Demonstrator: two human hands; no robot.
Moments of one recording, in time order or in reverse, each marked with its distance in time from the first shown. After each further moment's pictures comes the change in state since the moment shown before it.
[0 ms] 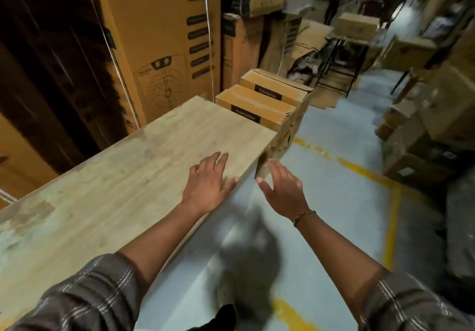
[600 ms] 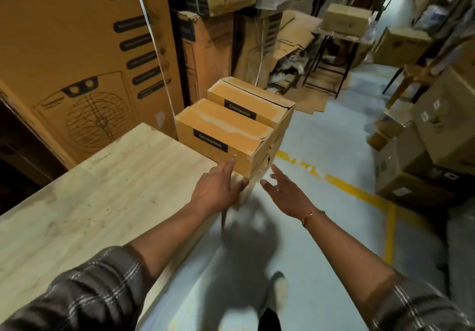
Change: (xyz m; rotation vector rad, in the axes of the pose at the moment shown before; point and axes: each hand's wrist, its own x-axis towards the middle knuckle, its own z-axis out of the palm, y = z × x) left_hand 0.379 0.109 0.089 -0.188 -0.132 -0.003; right_hand 0.312 0.232 -0.048 0.259 -0.289 0.166
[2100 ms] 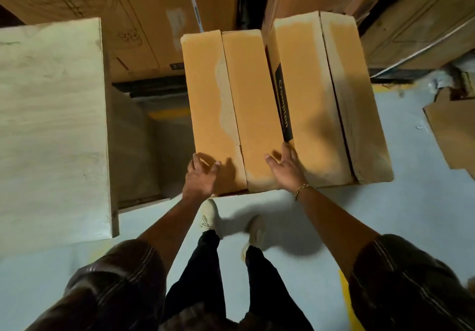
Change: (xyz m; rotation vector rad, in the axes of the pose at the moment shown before) left_hand 0.493 -0.062 0.273 -0.790 0.181 -1.475; right_hand 0.681 0.199 -0.034 -0.181 -0.668 -0.063
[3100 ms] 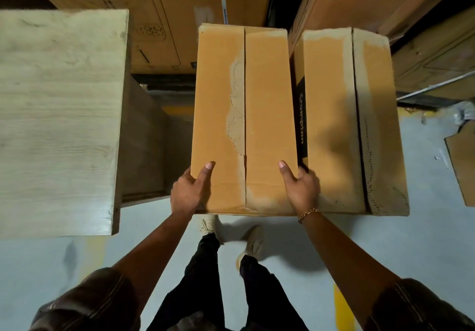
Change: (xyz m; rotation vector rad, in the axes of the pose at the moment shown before) left_hand -0.013 -0.017 -0.021 -0.240 0.246 -0.084; right_hand -0.006 -0.010 -0.001 0.069 0.233 0.042
